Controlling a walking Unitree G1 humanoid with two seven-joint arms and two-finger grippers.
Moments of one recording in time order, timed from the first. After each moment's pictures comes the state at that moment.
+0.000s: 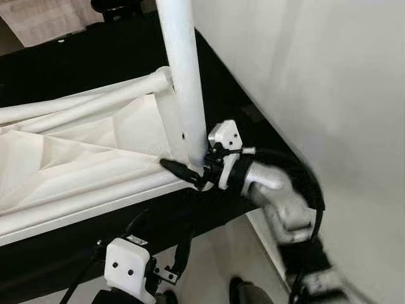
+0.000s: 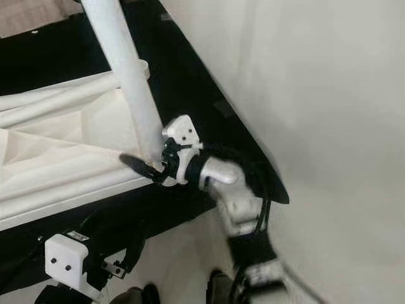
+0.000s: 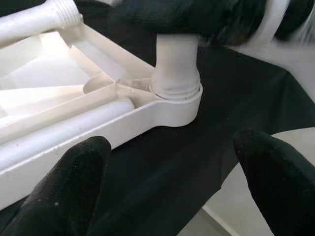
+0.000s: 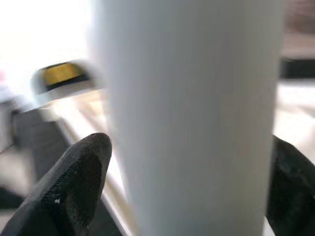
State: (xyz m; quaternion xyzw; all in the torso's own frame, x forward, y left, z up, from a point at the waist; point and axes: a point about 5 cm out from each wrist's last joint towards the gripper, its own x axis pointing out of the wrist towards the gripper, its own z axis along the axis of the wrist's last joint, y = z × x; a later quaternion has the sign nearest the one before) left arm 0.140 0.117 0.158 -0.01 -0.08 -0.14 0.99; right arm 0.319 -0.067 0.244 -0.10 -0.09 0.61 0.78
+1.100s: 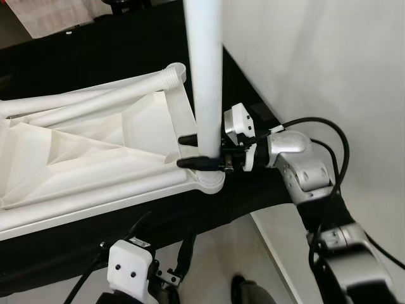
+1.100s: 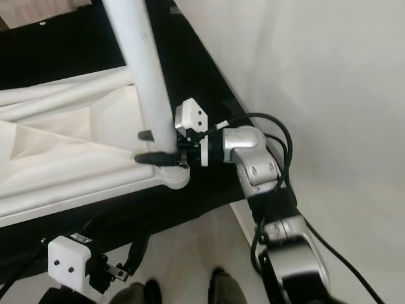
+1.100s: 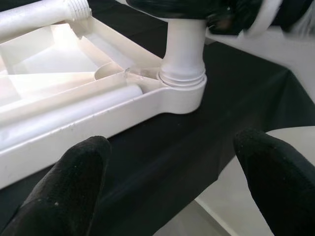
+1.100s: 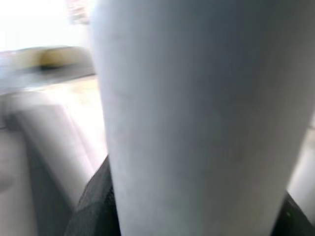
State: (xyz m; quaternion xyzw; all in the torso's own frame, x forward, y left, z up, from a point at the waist) left arm 0.138 0.116 0.158 -0.01 -0.07 -0.14 0.99; right arm 0.318 -0.077 0.227 -0.10 -0.10 0.42 0.90
